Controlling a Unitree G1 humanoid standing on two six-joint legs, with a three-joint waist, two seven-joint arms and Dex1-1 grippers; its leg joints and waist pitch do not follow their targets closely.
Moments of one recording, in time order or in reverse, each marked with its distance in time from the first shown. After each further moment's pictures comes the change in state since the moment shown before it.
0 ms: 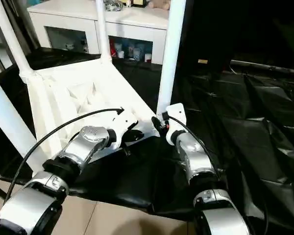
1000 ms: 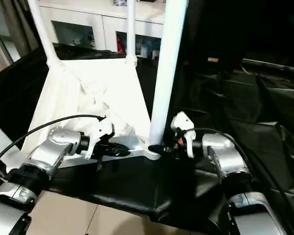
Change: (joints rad) left arm 0.150 0.230 -0.018 -0.249 -0.132 -0.010 -0.519; right arm 0.064 -0.309 0.166 -0.169 0.067 0.075 0.827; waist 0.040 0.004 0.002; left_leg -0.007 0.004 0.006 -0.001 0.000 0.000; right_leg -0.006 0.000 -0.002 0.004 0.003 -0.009
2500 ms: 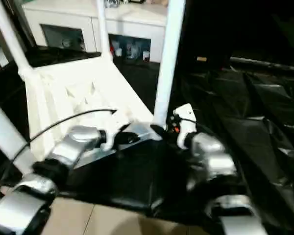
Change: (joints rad) left arm -0.072 -0.096 0.018 0.123 0.033 -0.014 0.227; right arm 0.008 0.082 -0.095 -0.028 0.012 0.075 -0.259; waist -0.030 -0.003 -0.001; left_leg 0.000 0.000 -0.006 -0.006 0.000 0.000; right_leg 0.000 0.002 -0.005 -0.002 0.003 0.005
